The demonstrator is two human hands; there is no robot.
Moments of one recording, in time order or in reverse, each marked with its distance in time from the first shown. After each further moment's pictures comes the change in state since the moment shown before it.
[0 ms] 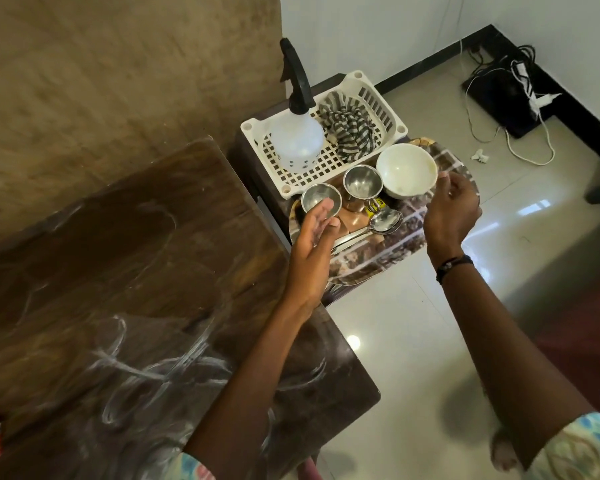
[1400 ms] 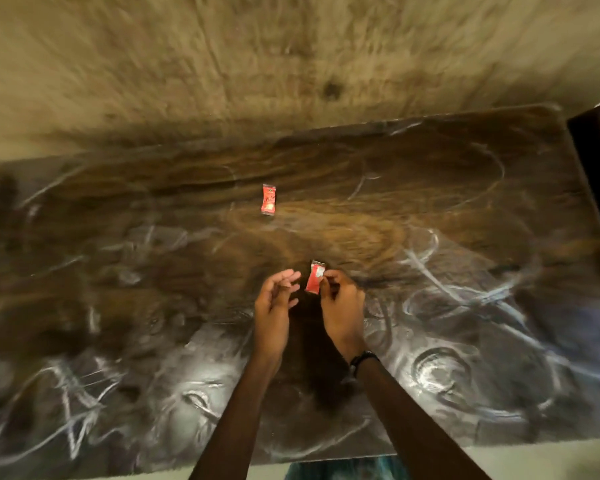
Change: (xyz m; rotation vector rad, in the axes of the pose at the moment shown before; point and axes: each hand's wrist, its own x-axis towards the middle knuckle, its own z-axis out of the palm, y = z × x) left_hand -0.310 -0.054 -0.482 -0.085 0.788 -0.182; right_hand -0.645 0.004 0.176 -0.278 -0.987 -0.334
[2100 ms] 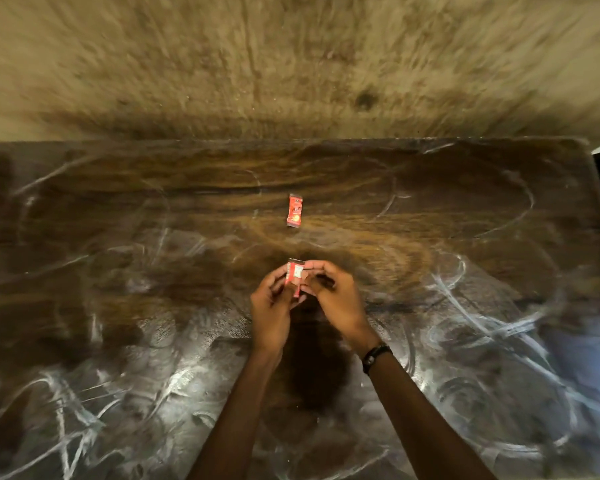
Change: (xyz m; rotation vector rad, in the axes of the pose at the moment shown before) left_hand 0.052 0.013 -0.034 -0.195 0.010 -0.031; right_hand 0.033 -0.055 0.035 0.350 -0.309 -0.012
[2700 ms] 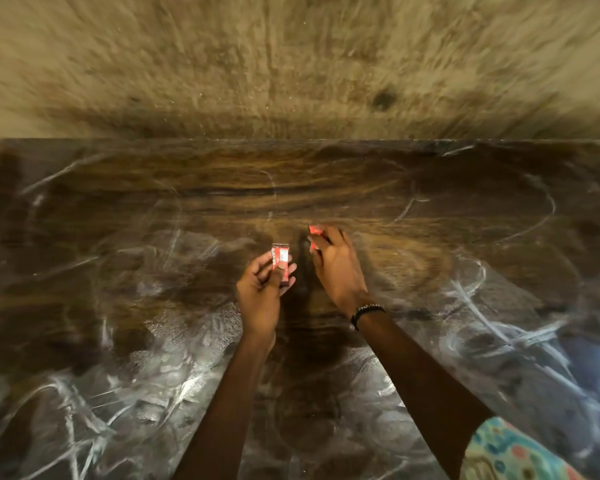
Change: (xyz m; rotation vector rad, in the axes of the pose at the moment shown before) left_hand 0.034 0.020 -0.026 -0.087 0.098 -0.006; right_hand 0.062 -0.002 0.018 -0.994 0.016 -0.449
